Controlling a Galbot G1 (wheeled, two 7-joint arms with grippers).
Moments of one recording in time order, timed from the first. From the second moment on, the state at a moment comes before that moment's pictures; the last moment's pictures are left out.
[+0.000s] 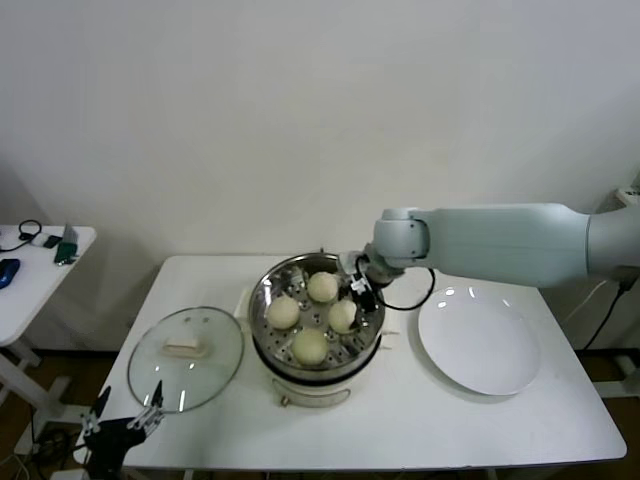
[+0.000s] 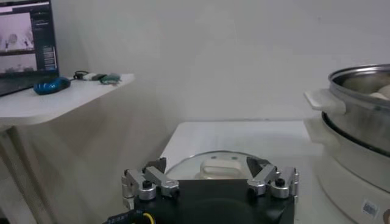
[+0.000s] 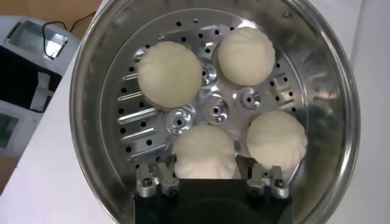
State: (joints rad) left arm 1.83 -1.52 -0.86 -2.19 -0.17 0.20 0.05; right arm 0.72 1.08 -1.64 1.48 0.67 -0.34 -0.74
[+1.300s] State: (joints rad) left arm 1.73 -1.46 -0.82 -2.17 -0.20 0.07 0.04; right arm -0.36 0.52 -0.28 1.63 0.84 -0.17 -0.21
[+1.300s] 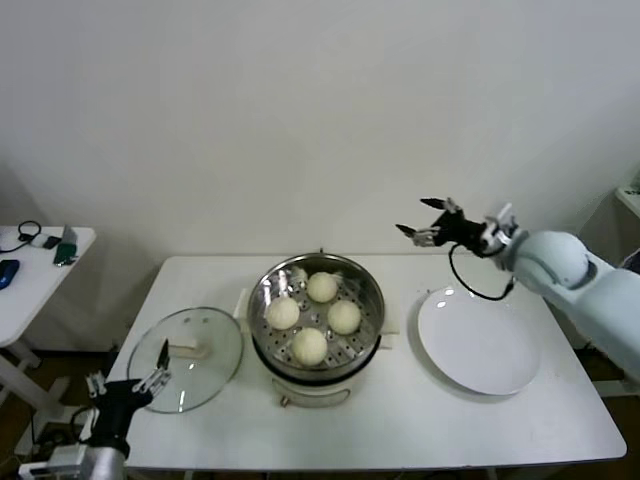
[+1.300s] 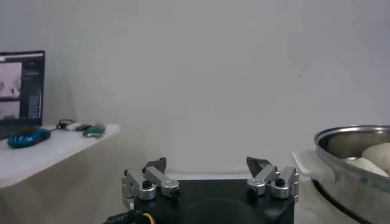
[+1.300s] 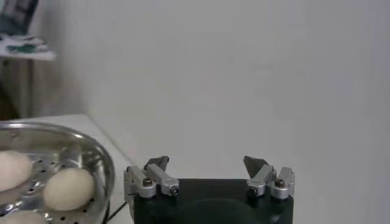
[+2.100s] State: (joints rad) left arm 1.70 -1.37 -0.82 -2.06 0.05 -0.07 -0.03; right arm -1.52 0.90 0.63 1.69 0.65 0.29 -0.18
